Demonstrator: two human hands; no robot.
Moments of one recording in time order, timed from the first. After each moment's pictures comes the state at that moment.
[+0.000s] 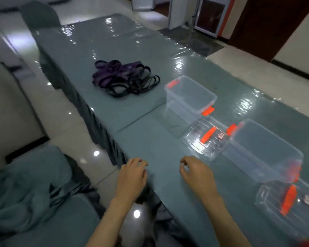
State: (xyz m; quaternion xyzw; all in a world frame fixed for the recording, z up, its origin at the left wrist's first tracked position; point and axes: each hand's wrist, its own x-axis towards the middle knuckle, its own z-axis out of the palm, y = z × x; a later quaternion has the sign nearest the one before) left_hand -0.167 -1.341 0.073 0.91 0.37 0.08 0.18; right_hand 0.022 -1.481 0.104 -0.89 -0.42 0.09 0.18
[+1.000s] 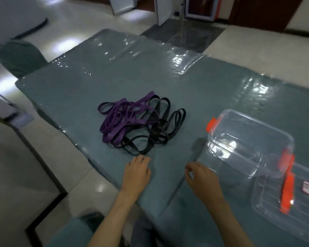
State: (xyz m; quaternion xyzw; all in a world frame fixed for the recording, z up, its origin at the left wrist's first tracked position) left_hand -0.019 -0.884 0.052 0.95 0.31 -0.04 0.10; right_hand 0.120 -1.085 0.068 -0.92 -0.32 0.16 0.17
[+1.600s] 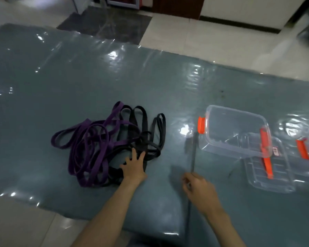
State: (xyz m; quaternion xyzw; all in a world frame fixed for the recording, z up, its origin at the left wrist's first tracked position) left_hand 0.101 -0.731 -0.037 0.93 0.17 -0.32 0.10; right_hand 0.084 -0.988 0.056 -0.96 -0.13 0.21 0.13
